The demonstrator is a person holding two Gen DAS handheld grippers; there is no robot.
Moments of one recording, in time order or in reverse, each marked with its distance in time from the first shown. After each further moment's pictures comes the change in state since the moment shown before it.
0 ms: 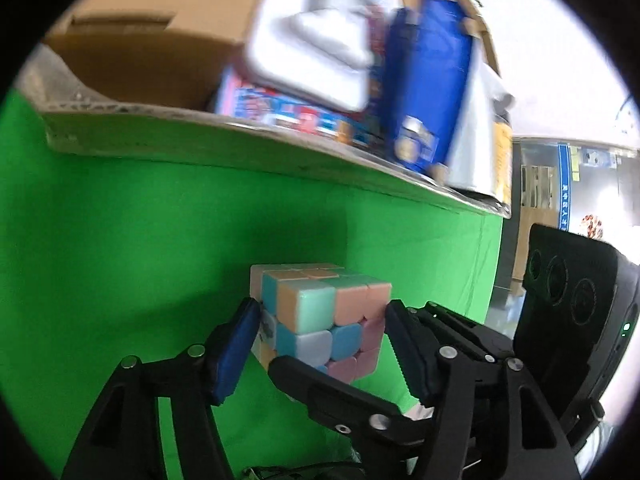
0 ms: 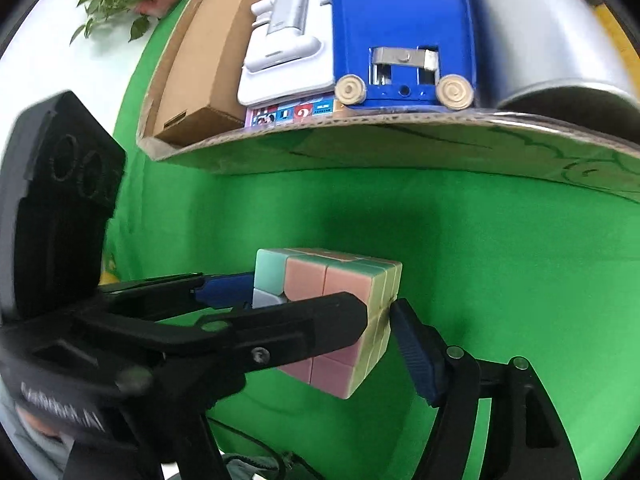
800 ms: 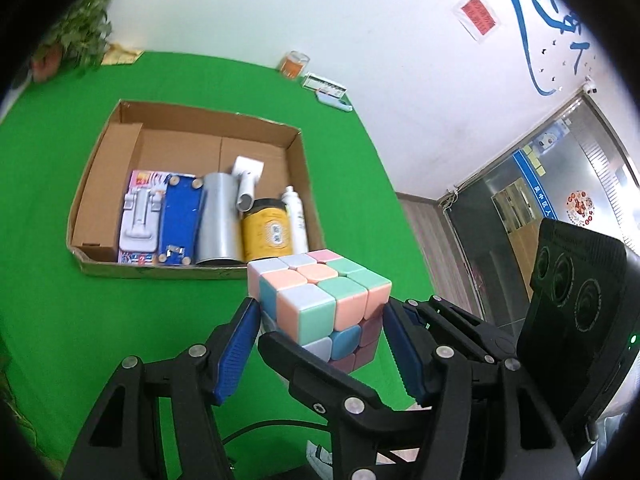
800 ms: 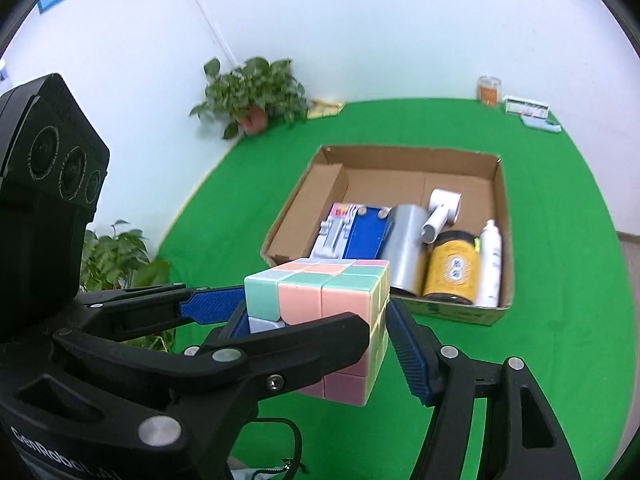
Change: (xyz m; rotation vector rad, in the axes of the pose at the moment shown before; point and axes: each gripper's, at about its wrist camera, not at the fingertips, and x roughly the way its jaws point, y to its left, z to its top) left arm -0.125 -0.253 -0.118 0.293 -0.473 0.096; right arm -0.344 0.016 -0.134 -0.298 -0.549 -0.046
